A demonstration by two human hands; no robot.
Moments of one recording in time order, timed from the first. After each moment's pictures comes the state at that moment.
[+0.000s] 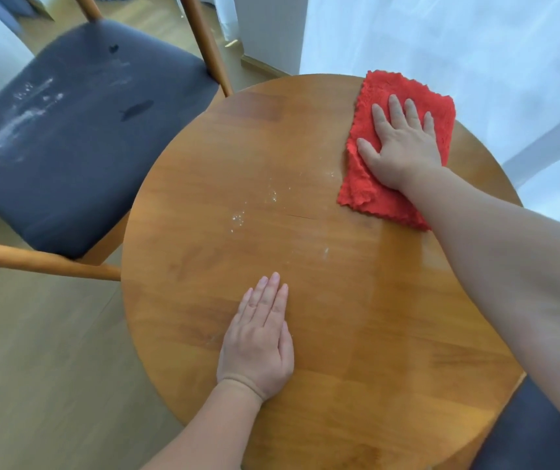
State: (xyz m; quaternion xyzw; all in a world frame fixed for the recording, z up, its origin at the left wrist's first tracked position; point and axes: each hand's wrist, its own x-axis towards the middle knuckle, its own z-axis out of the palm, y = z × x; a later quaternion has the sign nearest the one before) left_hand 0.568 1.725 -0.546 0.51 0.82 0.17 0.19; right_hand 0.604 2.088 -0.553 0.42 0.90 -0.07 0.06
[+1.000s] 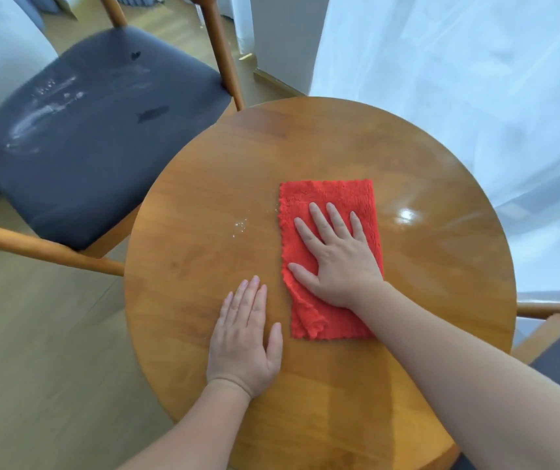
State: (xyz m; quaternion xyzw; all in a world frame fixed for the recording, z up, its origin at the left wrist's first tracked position) left_hand 0.568 1.723 -0.538 0.45 0.86 0.15 0.16; right_hand 0.627 1.929 -0.550 0.24 0.96 -0.08 0.08
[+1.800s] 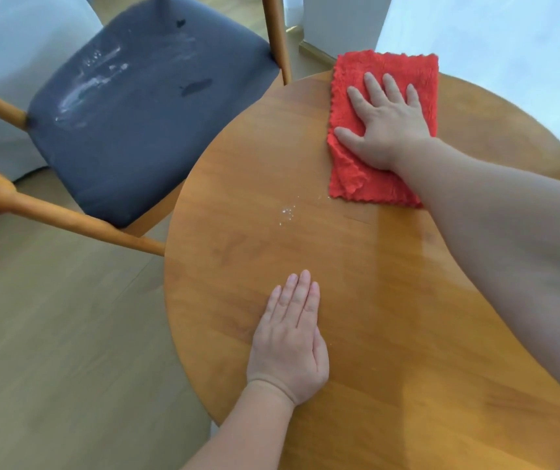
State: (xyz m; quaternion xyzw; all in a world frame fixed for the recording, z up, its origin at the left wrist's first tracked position) left_hand 0.569 1.722 -0.543 0.46 0.86 0.14 0.17; right_hand 0.489 2.060 -0.553 0.27 0.96 -0.06 0.07
